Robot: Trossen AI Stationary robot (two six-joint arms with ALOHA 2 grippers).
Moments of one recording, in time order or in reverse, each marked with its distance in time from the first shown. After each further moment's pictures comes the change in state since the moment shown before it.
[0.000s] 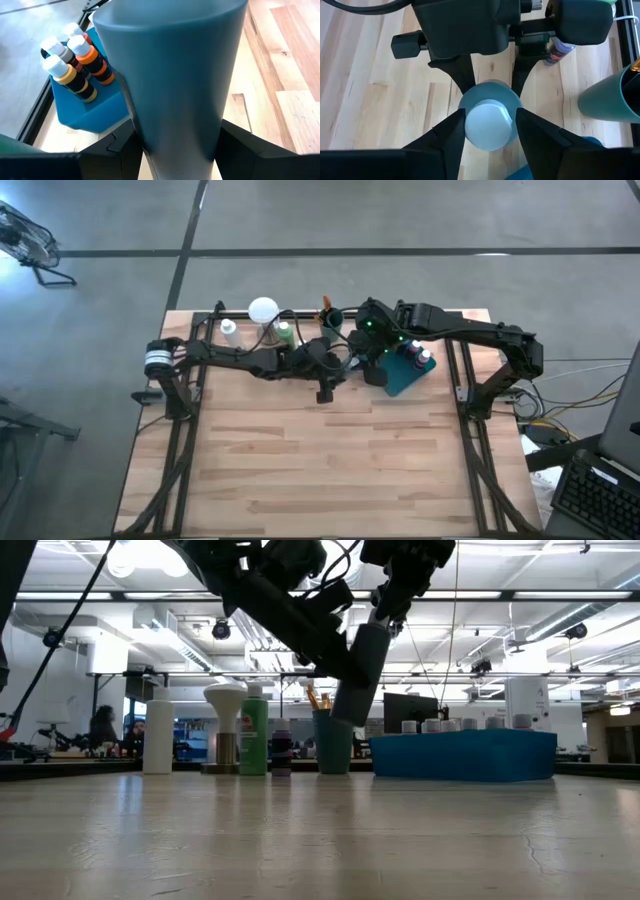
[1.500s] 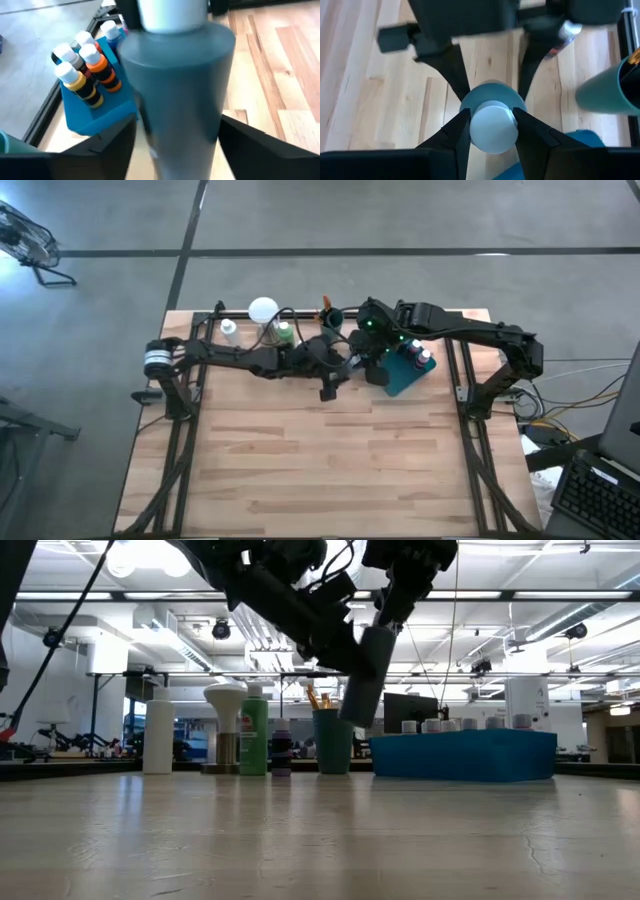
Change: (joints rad) left arm 0.007 -0.002 0.029 0.004 -0.025 -0.050; right arm -0.001 -0.002 -0.001 -0.026 0.004 -0.007
